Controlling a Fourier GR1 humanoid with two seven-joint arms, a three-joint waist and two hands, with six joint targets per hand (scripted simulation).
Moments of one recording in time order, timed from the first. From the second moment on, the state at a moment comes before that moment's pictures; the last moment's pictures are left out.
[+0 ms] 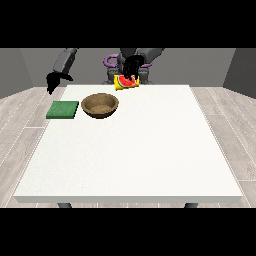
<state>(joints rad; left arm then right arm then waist) -0.84 0.01 -0.52 -0.87 -1.29 0.28 0.29 -0.36 -0.42 -0.33 -0.49 -0.18 0.38 -0.73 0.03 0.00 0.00</state>
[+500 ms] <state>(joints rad) -0.90 0.01 -0.60 -0.97 -1.40 0.09 0.35 -0.38 -0.42 -0.32 -0.49 -0.18 0.38 -0.74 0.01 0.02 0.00</state>
